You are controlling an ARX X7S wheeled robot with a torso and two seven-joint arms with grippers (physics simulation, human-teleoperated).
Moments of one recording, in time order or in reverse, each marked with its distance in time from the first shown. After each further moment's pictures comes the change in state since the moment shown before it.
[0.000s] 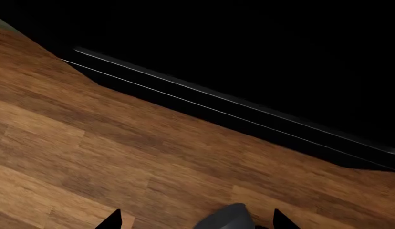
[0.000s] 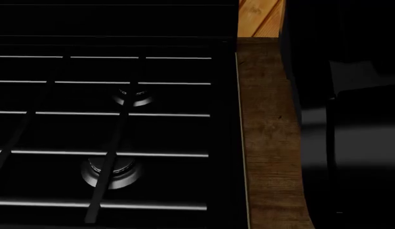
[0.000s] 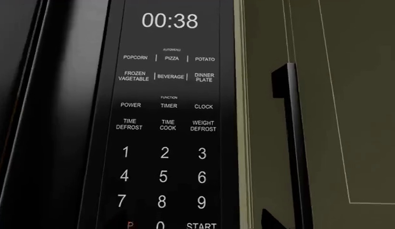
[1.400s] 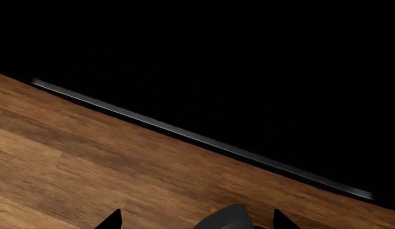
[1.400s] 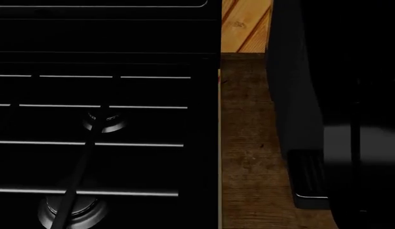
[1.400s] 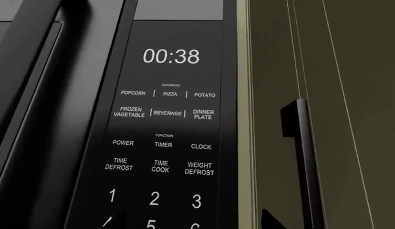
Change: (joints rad) left arm -0.002 0.001 0.001 0.000 0.000 0.000 0.000; right arm 0.030 0.031 -0.052 -0.236 0.130 0.052 0.088
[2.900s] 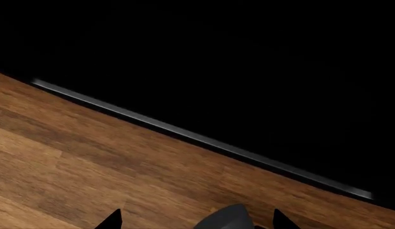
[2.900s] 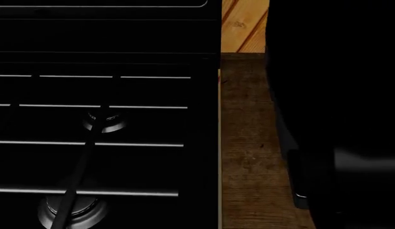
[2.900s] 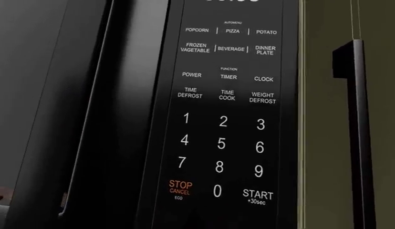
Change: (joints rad) left arm 0.000 0.000 0.000 0.000 0.000 0.000 0.000; right arm -0.057 -0.020 0.034 -0.302 0.337 0.312 0.360
